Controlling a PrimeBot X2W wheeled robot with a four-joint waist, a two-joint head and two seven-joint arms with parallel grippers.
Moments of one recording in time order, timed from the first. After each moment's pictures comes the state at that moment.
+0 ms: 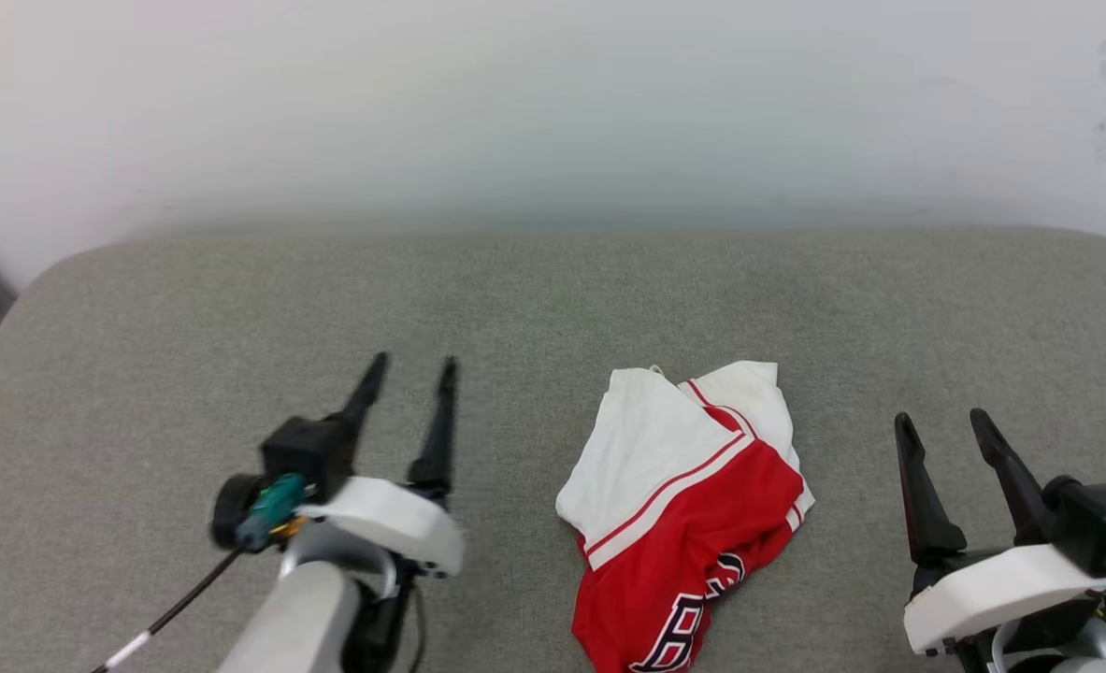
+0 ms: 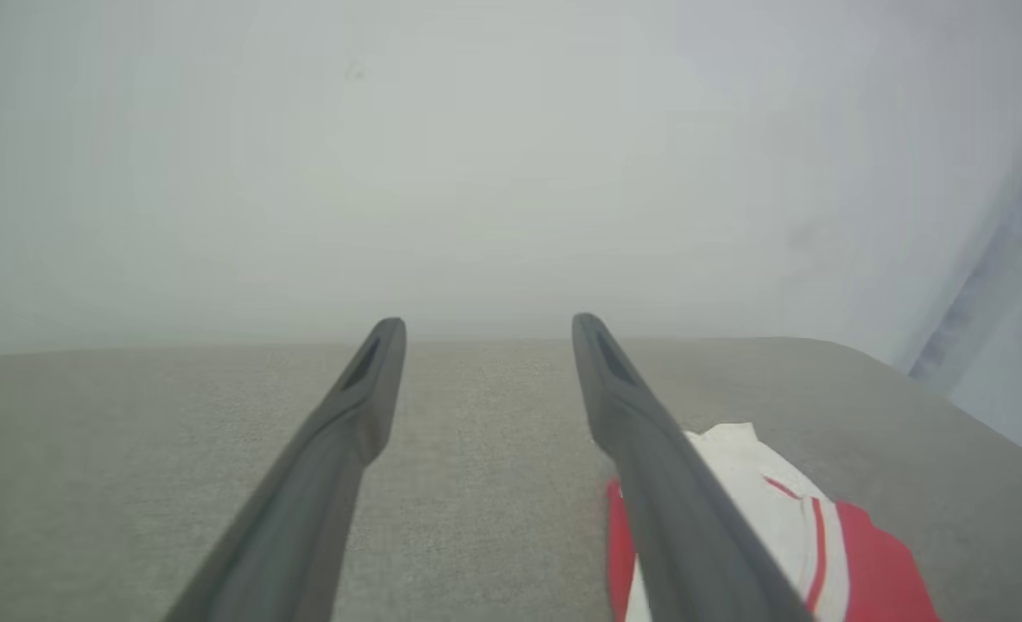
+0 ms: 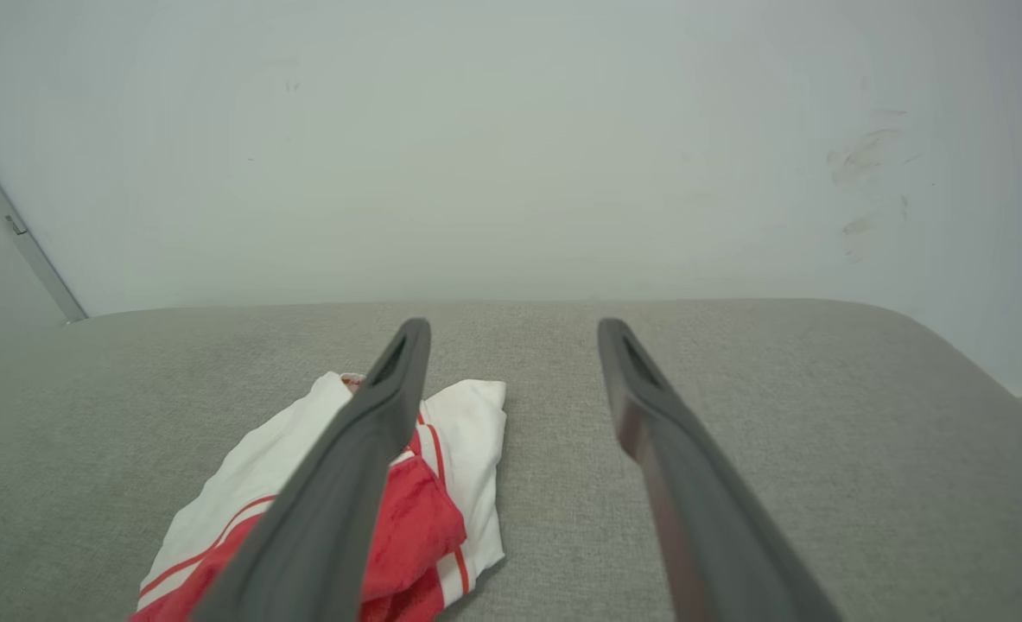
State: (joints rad) left arm -0.32 0.17 -0.39 0.33 -0.44 0.05 -0.26; right arm 0.01 -0.05 -0.04 -0.06 0.15 0.13 0.00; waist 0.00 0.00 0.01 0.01
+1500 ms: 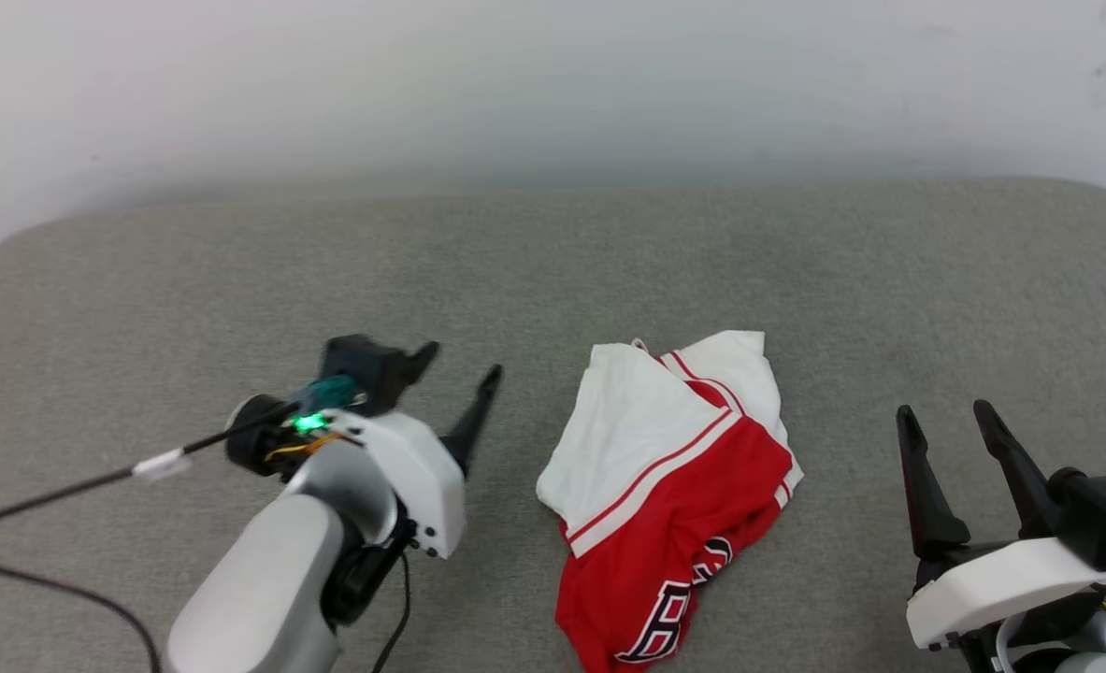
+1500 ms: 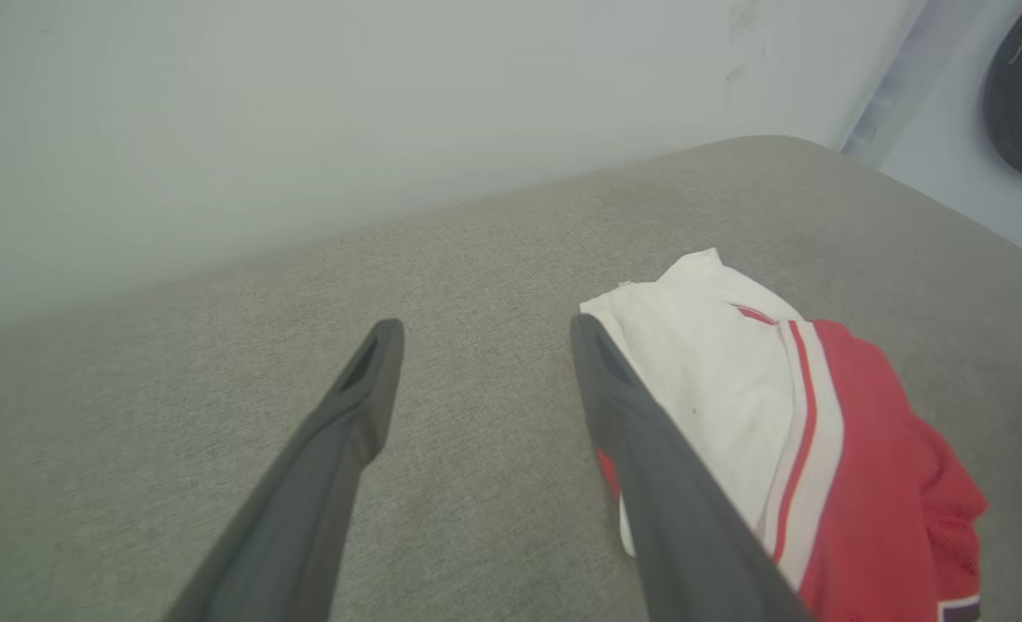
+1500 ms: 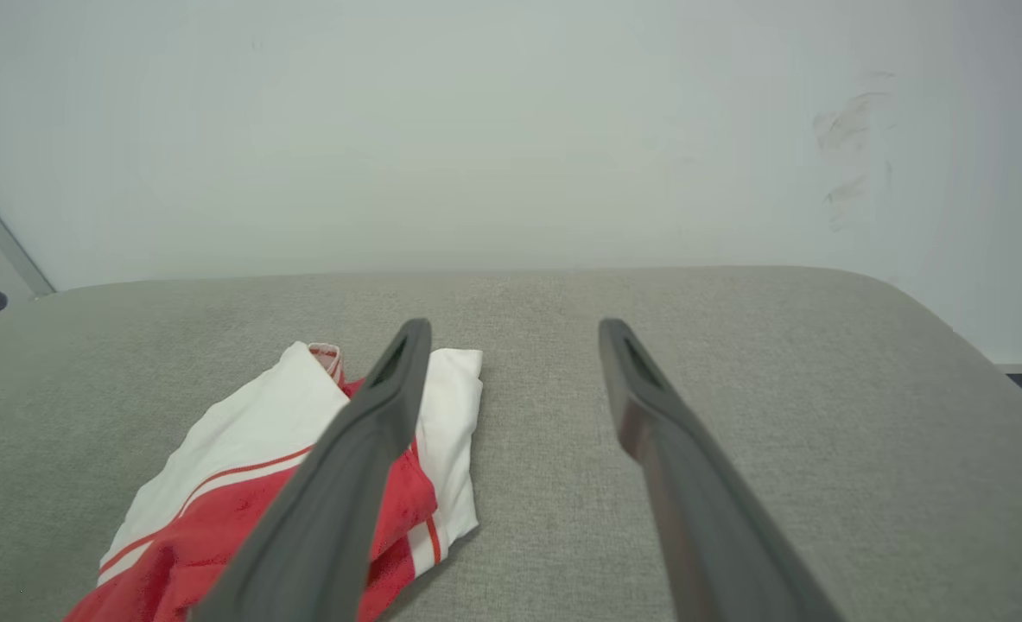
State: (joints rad) left arm -0.42 0.30 -0.47 0.27 -0.47 -0.06 0.10; right arm 0.02 -0.05 -0.04 -0.11 0.14 0.13 0.04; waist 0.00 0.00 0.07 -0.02
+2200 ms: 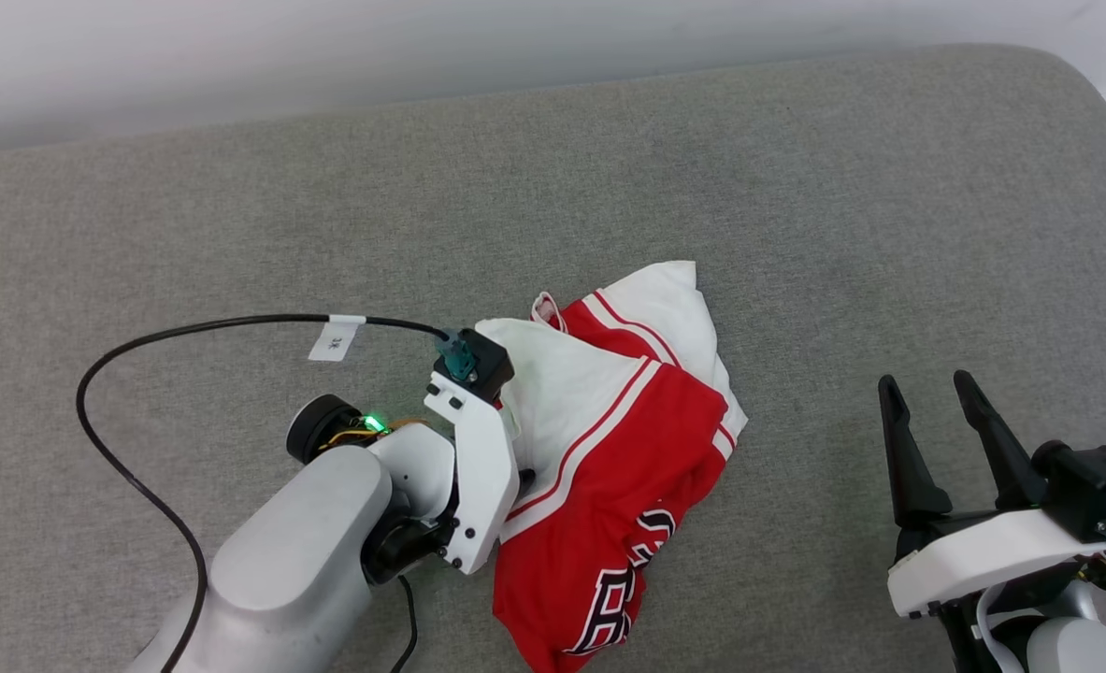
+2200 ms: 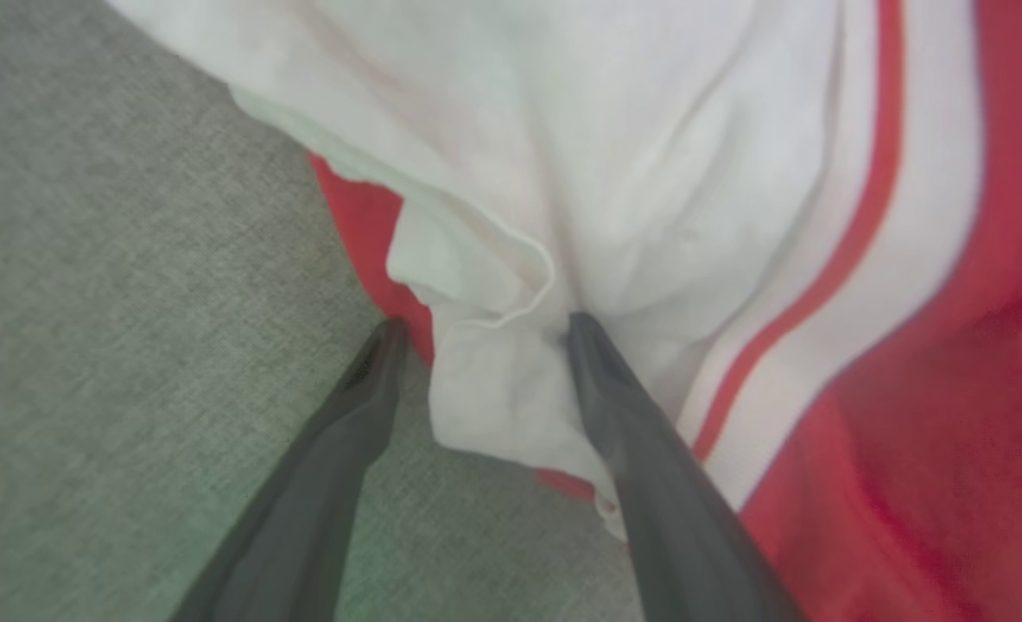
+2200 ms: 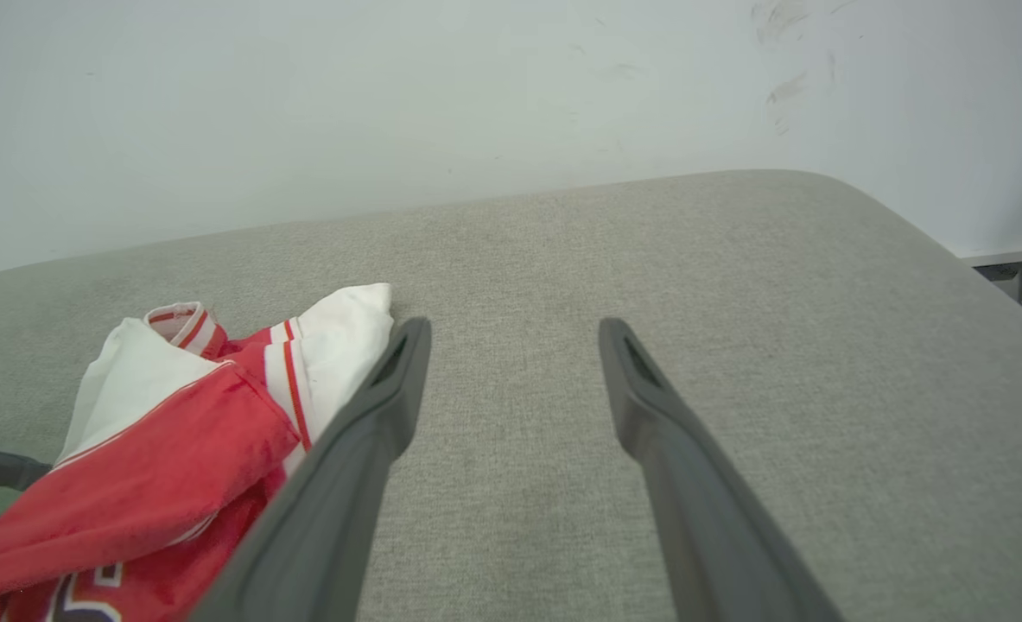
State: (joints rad) left arm -0.63 0.32 -0.76 0.45 -0.65 -0.13 0.66; right arm -0.06 -0.05 -0.02 -0.02 0.19 0.13 -0.03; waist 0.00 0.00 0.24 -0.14
